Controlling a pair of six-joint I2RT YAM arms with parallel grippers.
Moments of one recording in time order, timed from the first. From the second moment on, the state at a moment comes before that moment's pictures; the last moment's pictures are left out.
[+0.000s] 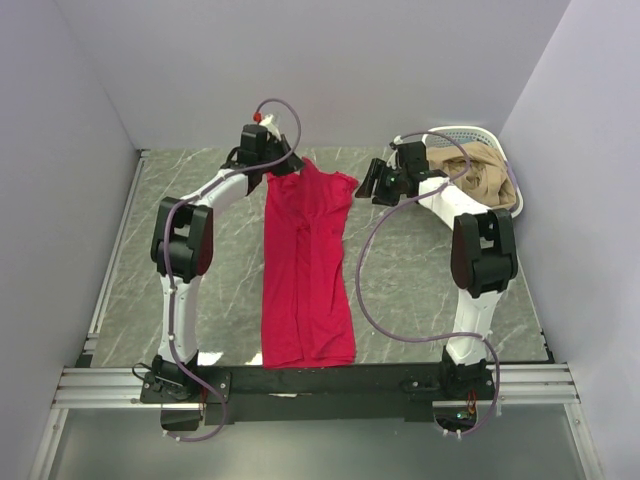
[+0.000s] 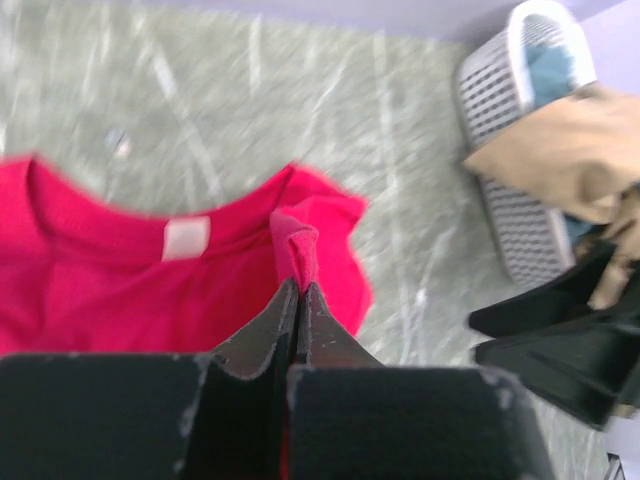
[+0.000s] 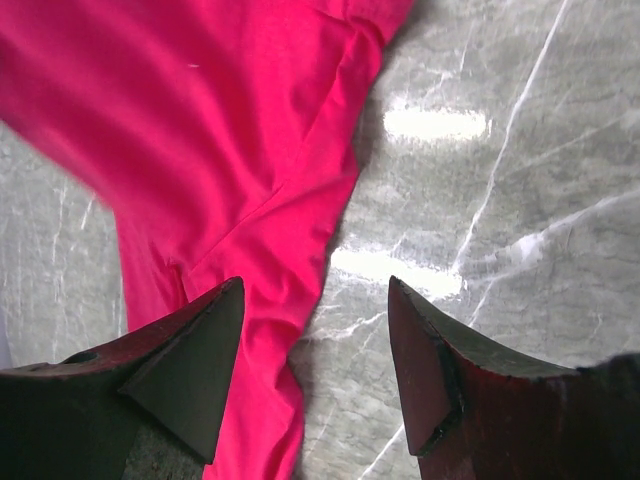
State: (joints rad) left arm -0.31 2.21 1.78 0.03 0.37 -0.58; right arm 0.19 1.97 1.49 -0.30 -0.36 0.47
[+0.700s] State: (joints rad) left arm -0.27 2.20 1.56 0.04 0.30 -0.62; right arm 0.19 2.18 1.71 -0.32 -0.33 0.52
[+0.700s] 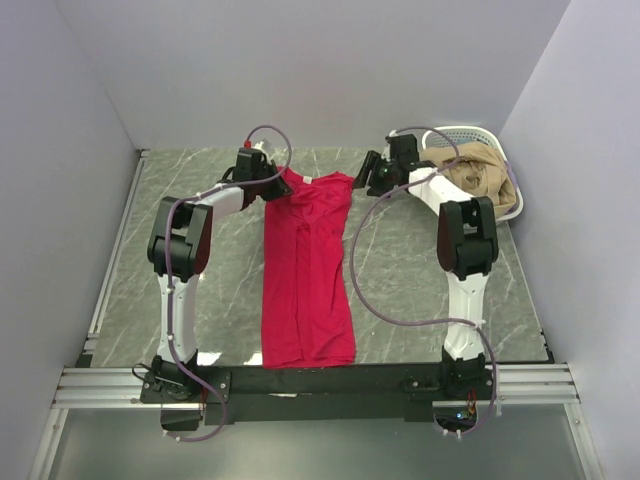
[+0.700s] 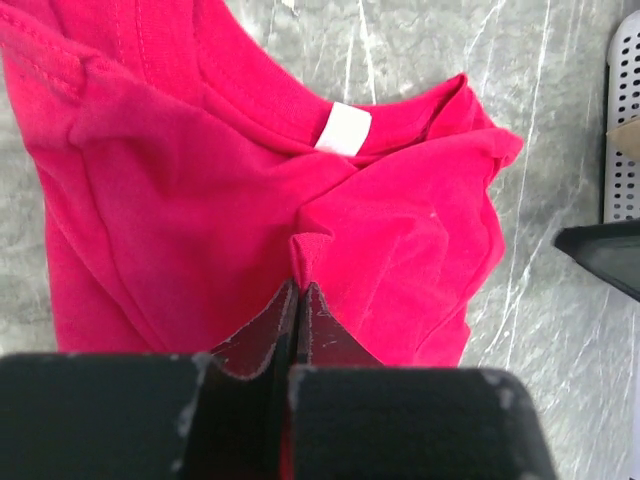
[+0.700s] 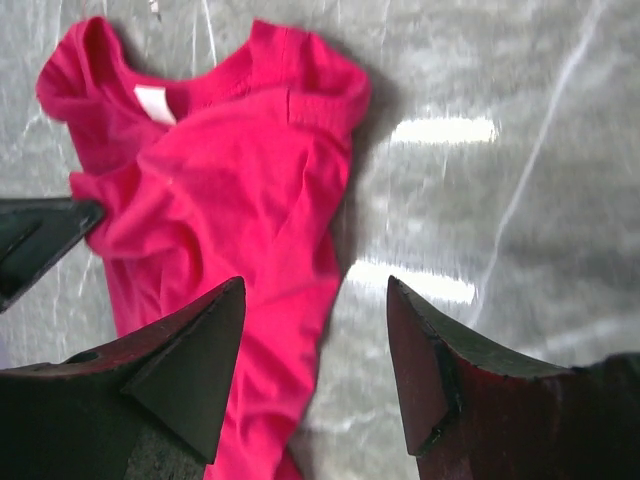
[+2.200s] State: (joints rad) left arm -0.36 2.39 1.79 0.04 0.60 -0.63; right arm 0.47 1.48 0.84 -0.42 -0.38 0.44
